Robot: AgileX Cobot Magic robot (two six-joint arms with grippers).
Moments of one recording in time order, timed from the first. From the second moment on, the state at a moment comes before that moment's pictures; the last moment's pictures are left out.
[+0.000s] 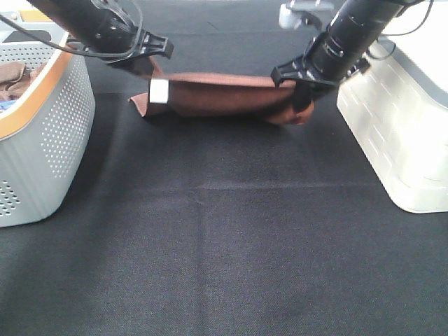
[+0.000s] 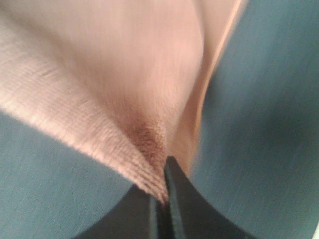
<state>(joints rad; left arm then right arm) -0.32 2.03 -1.64 -0.28 0.67 0.18 0.26 2.08 -1.63 0.20 0.87 -0.27</state>
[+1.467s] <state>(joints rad) -0.48 2.03 -1.38 -0.24 1.20 0.09 0.26 2.08 -1.24 0.26 1.17 -0.17</state>
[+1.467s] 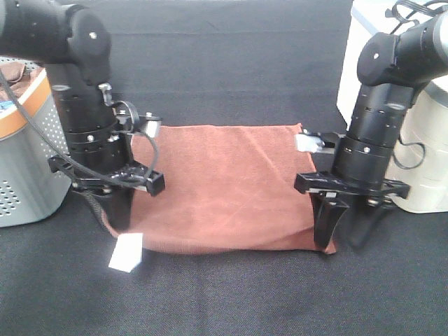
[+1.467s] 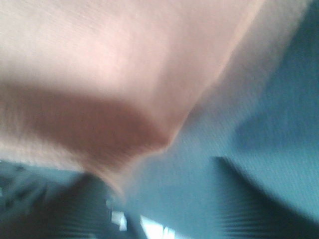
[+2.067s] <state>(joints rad) -0.50 1.75 -1.38 -0.23 1.21 0.09 0.26 1.77 -1.23 0.41 1.21 -0.20</state>
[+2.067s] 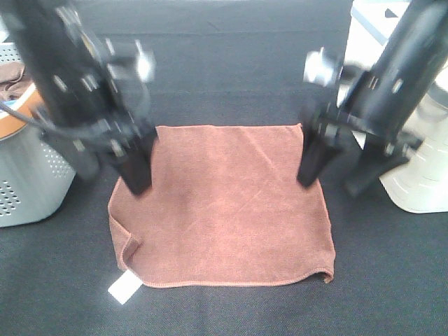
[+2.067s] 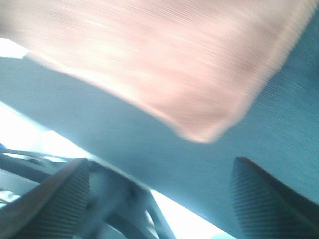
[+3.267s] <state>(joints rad) -0.50 0.59 -0.68 -0.19 1.19 0.02 0.26 0.30 -0.56 0.21 1.23 -0.19</state>
